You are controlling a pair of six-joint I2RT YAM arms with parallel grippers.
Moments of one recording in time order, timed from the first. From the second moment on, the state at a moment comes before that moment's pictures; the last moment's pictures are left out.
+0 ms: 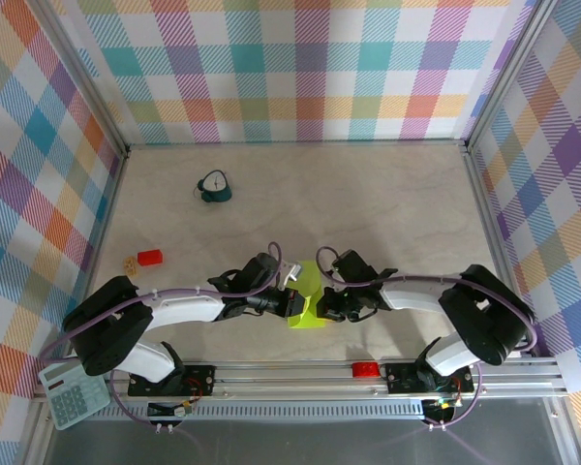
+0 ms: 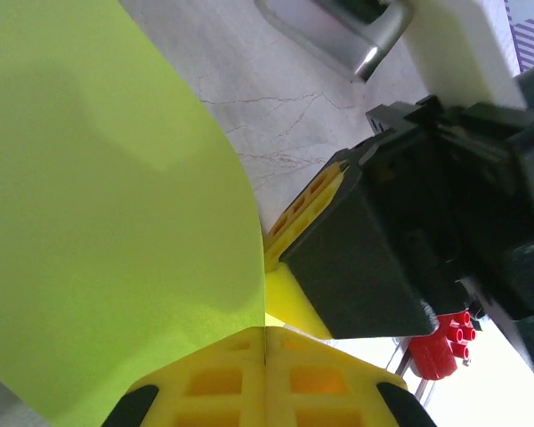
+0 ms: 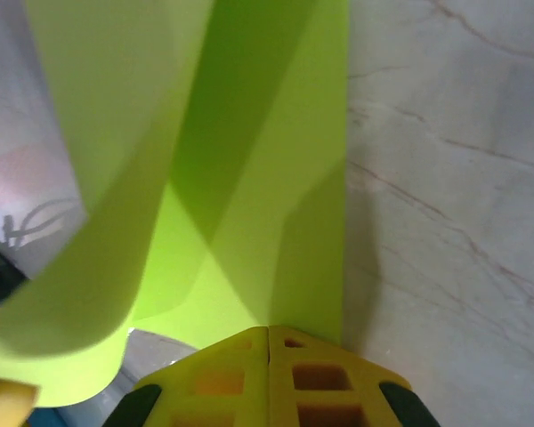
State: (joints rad) left arm -0.87 1.44 0.58 0.10 0.40 -0.63; right arm 0.76 1.49 0.55 -0.15 -0.52 0.82
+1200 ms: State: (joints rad) left arm -0.77 1.55 0.62 -0.06 0.43 -0.49; right arm 0.79 1.51 0.58 -0.18 -0.49 0.80
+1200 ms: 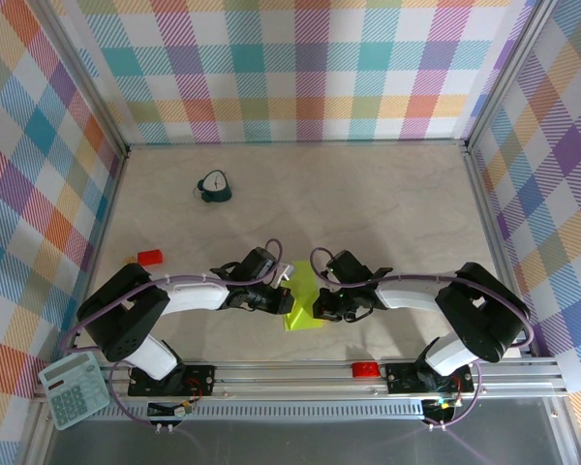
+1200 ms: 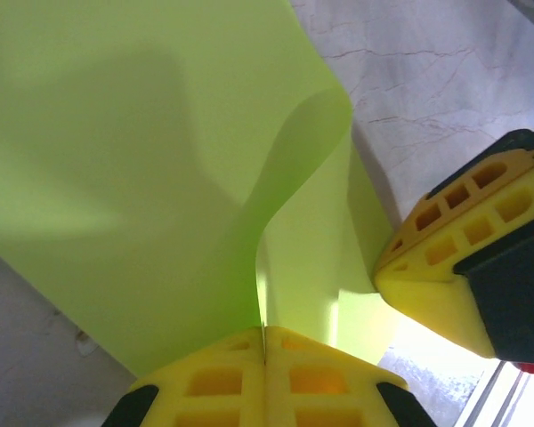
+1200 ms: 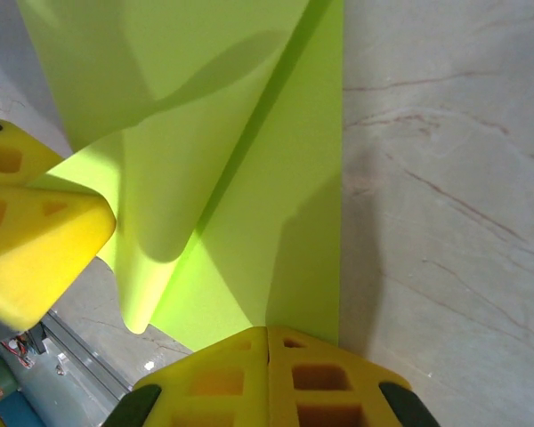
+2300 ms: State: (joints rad) left arm -0.76 1.58 0.68 -0.14 0.38 -0.42; right arm 0.79 1.52 0.59 -0.18 -0.49 0.80
